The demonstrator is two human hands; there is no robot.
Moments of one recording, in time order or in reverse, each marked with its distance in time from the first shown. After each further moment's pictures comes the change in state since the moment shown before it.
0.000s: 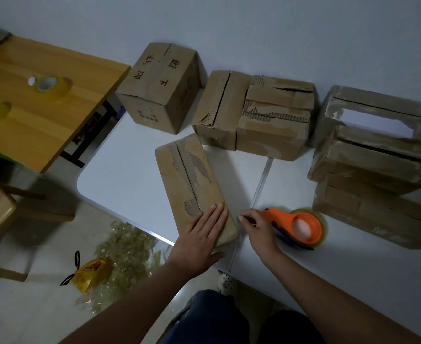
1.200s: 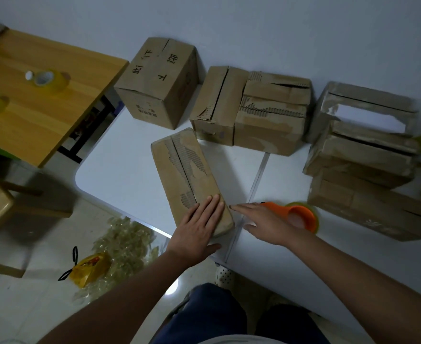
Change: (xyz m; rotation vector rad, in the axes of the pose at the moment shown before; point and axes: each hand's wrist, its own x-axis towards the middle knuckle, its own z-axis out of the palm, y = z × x) left_hand 0.003 0.002 -0.007 -0.023 -0.052 -0.031; right_hand 0.009 -0.035 -0.050 -0.920 -0.562 -0.357
